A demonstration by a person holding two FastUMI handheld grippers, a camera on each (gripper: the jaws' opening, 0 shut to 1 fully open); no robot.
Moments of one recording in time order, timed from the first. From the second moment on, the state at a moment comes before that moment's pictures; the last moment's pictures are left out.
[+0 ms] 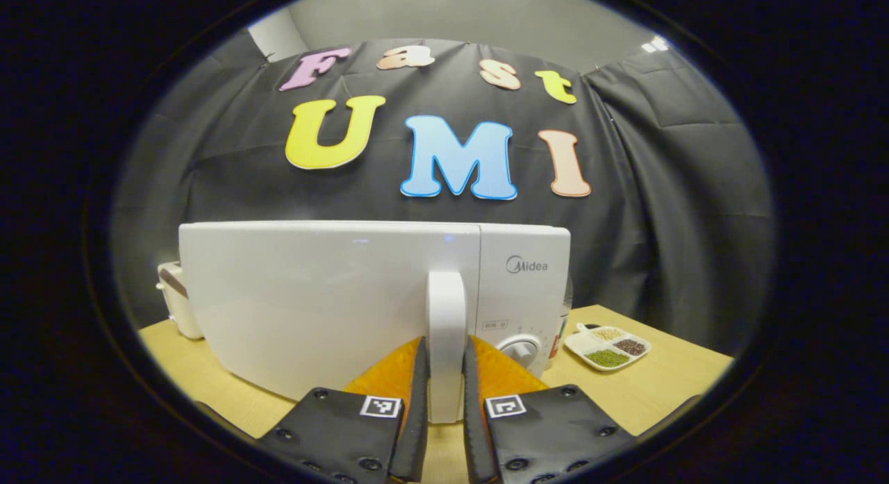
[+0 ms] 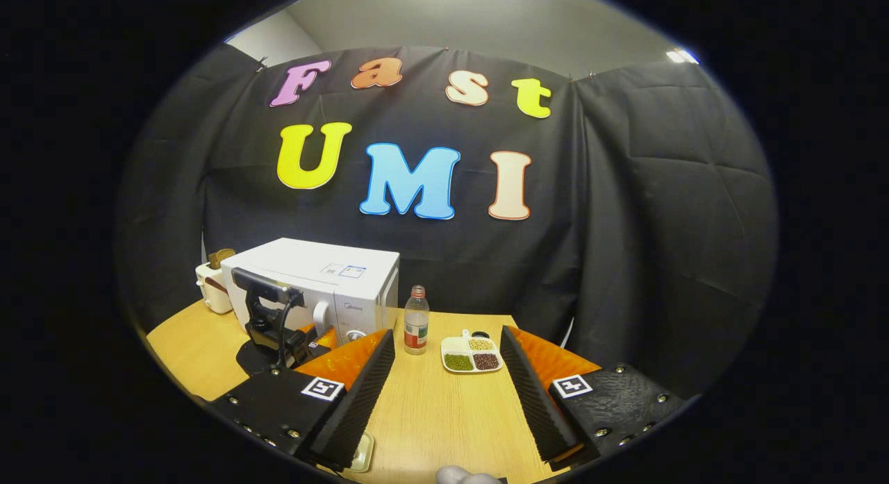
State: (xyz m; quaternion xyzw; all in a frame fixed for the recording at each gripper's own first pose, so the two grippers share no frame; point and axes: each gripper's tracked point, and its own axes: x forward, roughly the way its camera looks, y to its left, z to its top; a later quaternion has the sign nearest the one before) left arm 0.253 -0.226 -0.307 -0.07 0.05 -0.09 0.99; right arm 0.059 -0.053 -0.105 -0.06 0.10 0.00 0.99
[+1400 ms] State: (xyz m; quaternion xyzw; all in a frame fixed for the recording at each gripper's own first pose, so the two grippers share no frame) left arm 0.084 -0.134 -0.304 -0.04 0.05 -0.14 0.99; right arm 0.020 0.019 -0.113 -0.05 0.10 0.06 0.99
